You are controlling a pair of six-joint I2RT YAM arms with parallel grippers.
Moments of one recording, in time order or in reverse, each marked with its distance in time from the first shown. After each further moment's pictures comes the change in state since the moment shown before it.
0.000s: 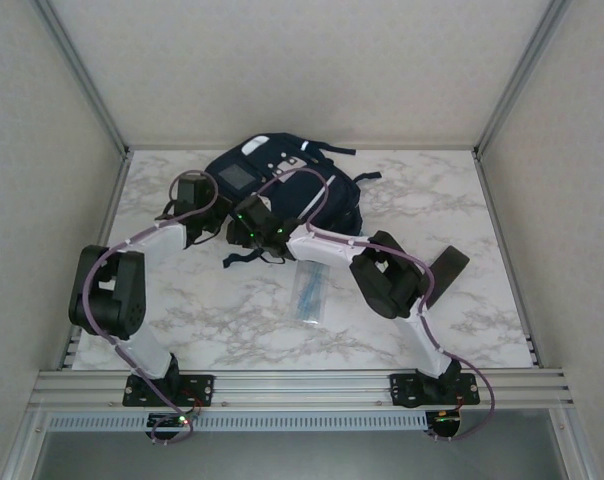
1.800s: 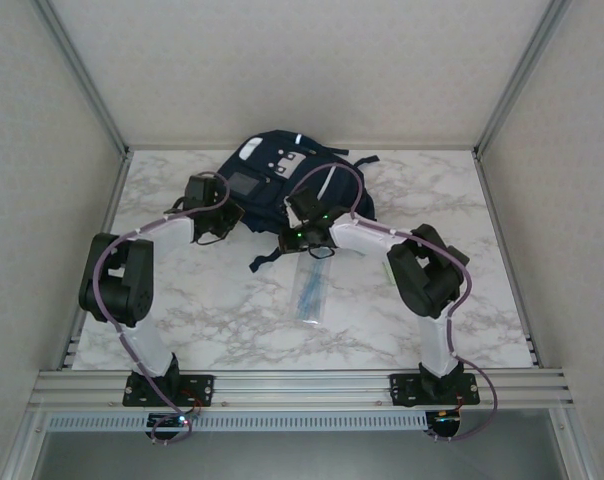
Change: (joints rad) left arm -0.005 0.109 0.080 -0.106 0.130 0.114; right arm -0.217 -0.225 -0.296 -0.188 -0.322 -0.420
